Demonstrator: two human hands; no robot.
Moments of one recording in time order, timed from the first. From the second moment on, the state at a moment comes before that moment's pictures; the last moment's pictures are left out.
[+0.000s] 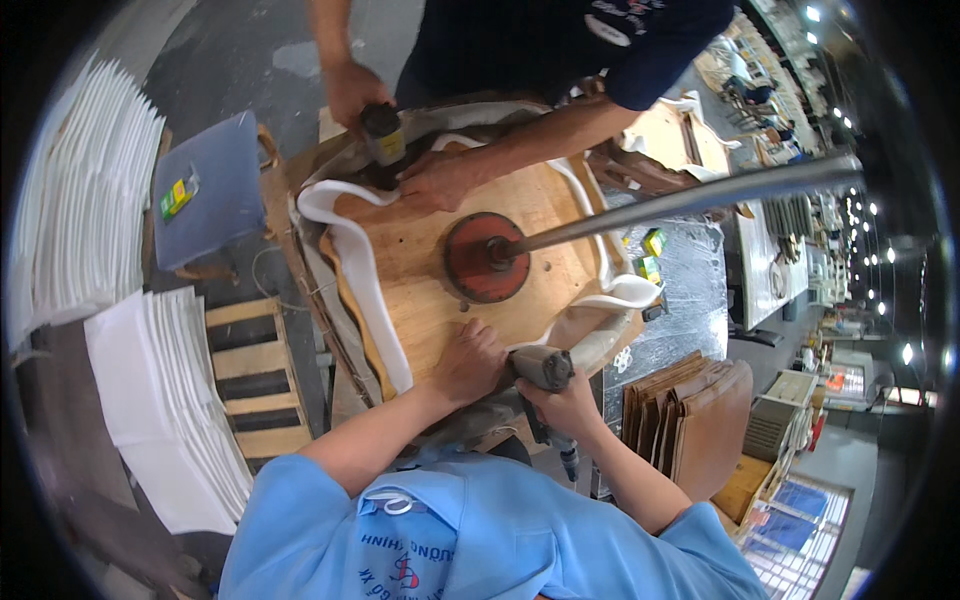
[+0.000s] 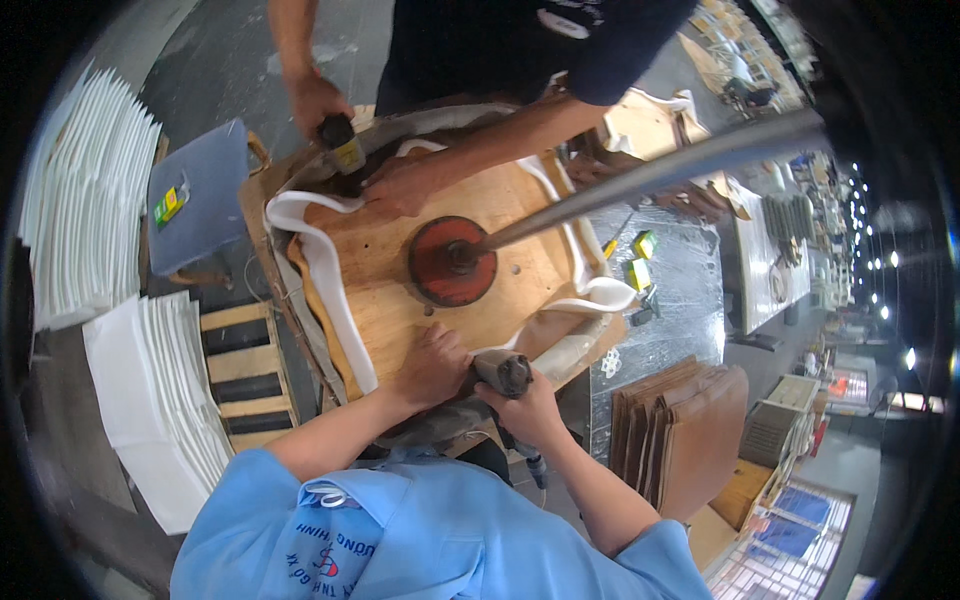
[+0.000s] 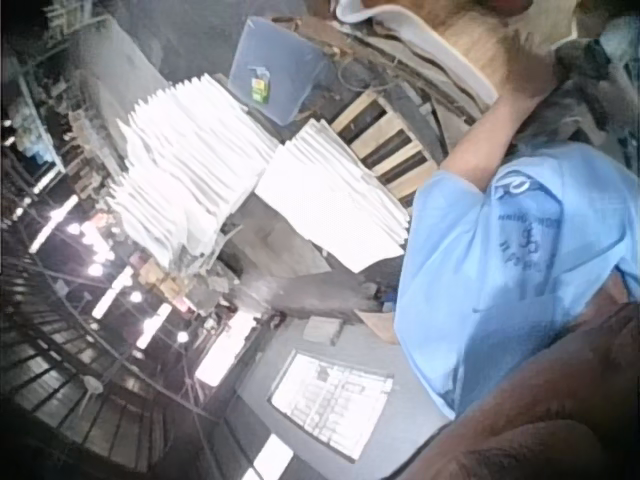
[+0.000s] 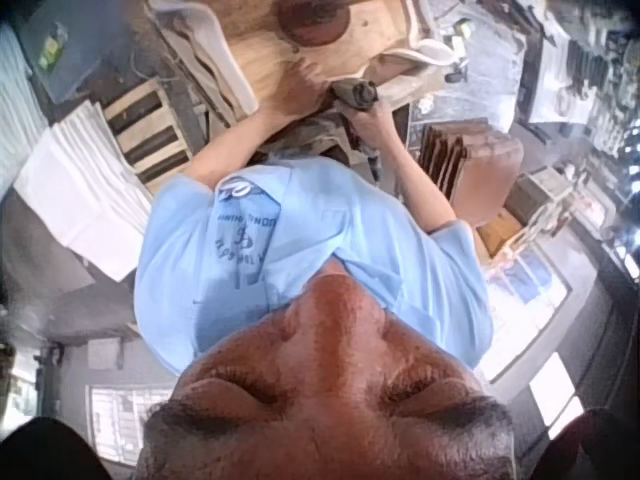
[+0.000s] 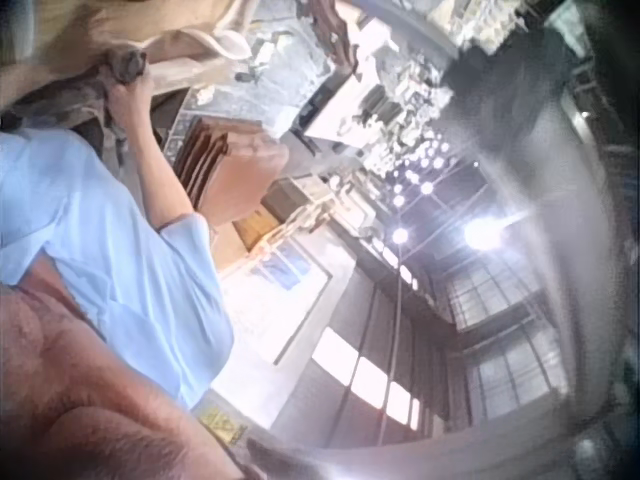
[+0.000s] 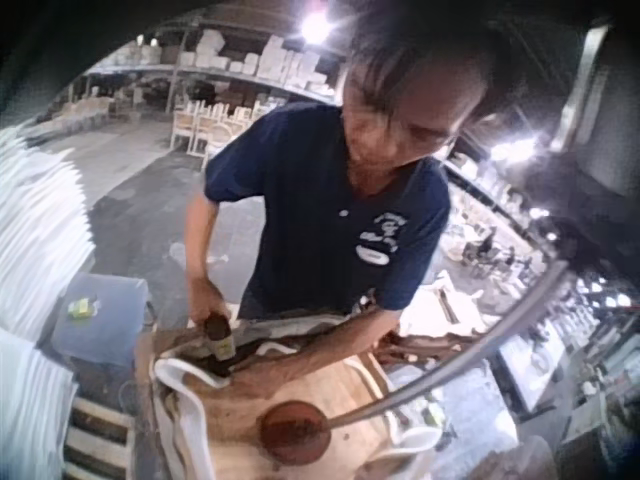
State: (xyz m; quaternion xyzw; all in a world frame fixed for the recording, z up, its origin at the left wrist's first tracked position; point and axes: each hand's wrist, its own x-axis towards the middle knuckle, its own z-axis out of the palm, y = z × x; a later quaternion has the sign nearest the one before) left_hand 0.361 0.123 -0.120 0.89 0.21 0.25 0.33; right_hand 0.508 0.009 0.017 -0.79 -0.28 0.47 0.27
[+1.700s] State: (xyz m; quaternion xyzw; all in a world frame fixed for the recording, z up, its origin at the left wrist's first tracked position) left_hand 0.489 0.108 -0.102 0.81 0.36 0.23 0.39; right_hand 0.643 0.043 0.036 -0.80 -0.33 0.48 0.17
